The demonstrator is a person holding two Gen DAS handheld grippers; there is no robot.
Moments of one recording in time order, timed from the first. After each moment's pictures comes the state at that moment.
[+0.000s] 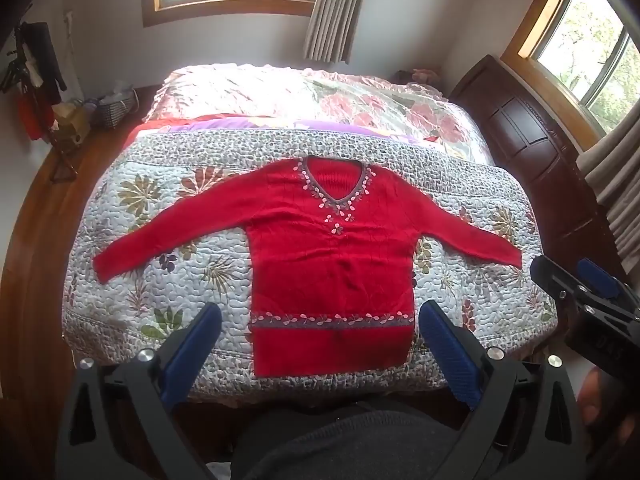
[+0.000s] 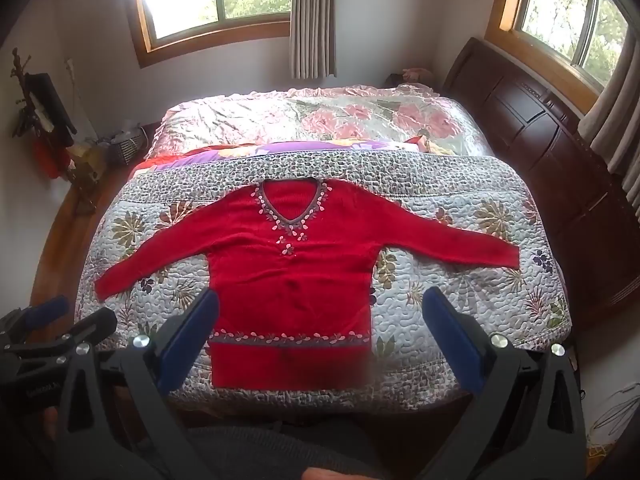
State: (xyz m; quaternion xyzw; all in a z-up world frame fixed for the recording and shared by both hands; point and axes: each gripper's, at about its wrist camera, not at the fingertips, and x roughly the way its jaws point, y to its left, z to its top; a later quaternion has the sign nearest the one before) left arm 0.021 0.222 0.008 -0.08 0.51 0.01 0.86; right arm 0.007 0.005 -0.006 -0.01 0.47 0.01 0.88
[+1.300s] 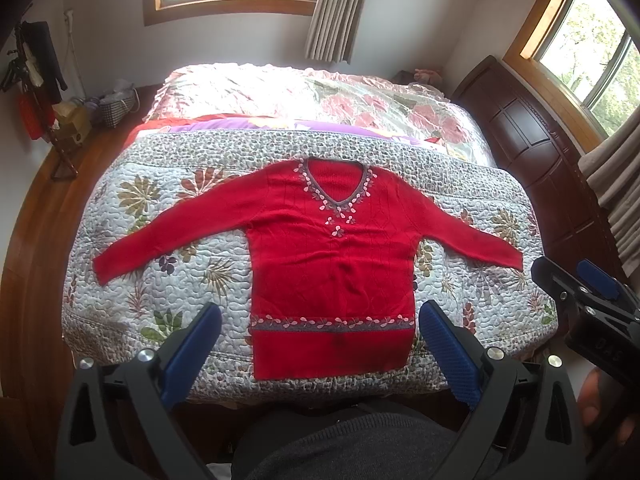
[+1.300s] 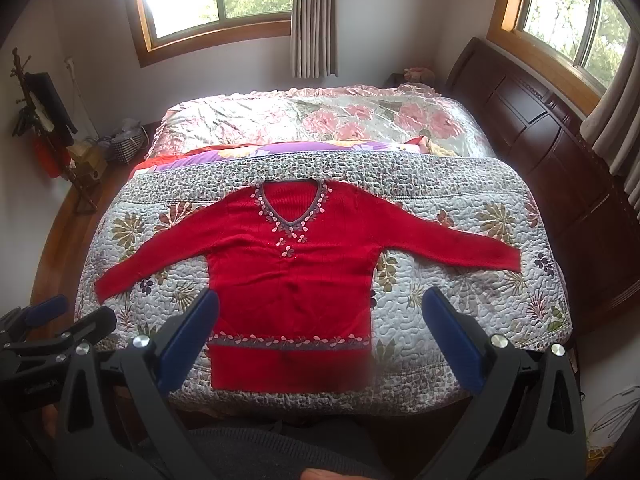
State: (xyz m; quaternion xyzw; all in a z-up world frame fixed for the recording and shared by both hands) left arm 0.030 0.227 0.004 -0.08 0.51 0.01 0.86; right arm 0.016 0.003 -0.006 -0.01 0.47 0.01 0.88
